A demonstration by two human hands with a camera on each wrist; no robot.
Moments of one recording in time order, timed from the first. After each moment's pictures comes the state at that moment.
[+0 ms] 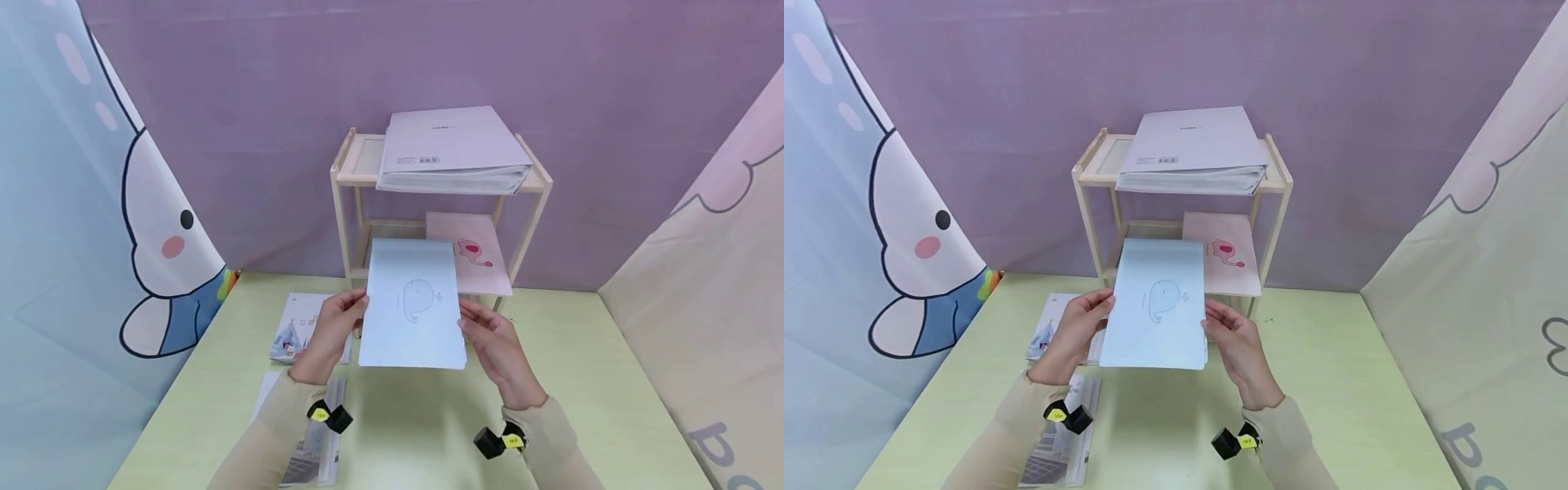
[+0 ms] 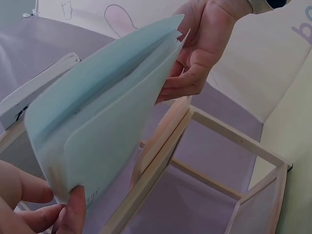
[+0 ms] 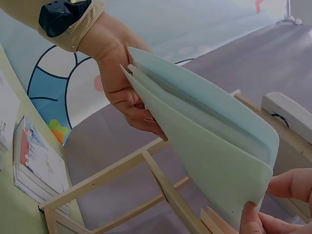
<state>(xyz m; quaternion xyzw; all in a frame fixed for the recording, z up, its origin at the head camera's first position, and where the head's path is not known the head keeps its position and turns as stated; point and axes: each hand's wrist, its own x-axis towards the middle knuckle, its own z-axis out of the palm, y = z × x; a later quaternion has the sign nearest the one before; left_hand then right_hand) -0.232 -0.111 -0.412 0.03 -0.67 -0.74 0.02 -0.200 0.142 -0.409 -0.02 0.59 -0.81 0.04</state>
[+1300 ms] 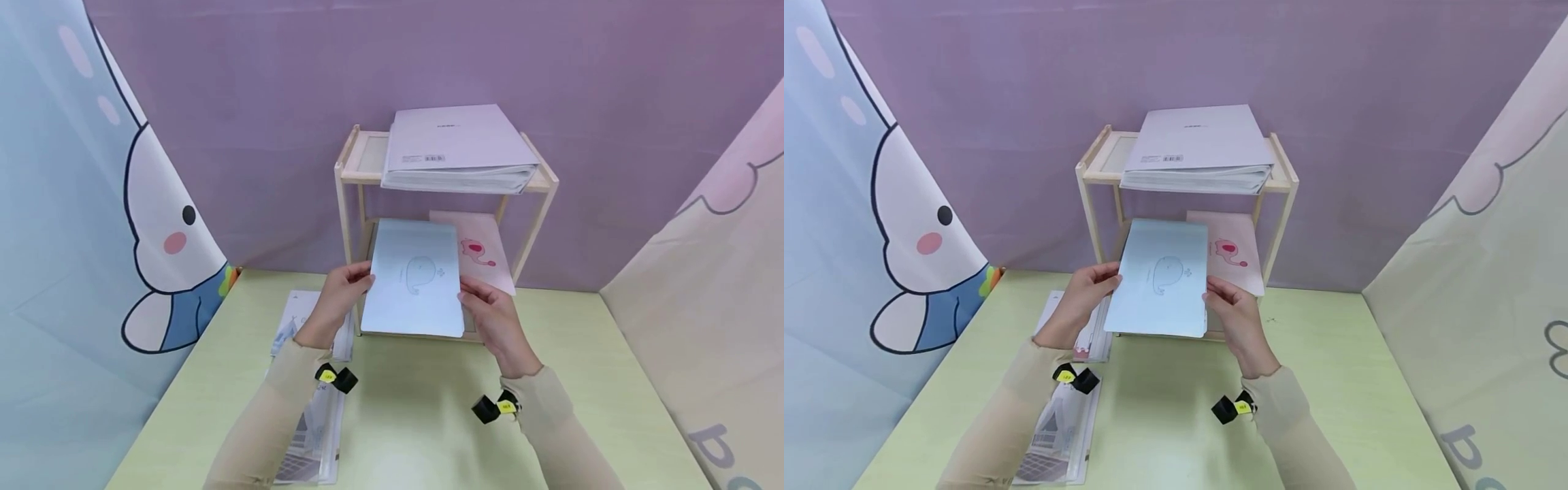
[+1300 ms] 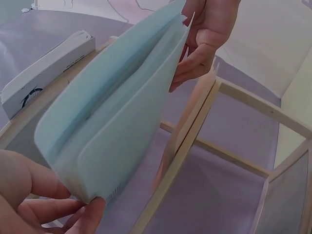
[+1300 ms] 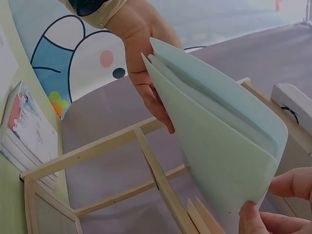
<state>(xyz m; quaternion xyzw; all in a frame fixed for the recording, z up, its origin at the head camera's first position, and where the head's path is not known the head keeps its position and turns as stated) -0.267 -0.116 -0.386 -0.02 -0.74 -0.67 0.01 -0.234 0.137 -0.391 -0.01 0.64 -0.77 0.02</state>
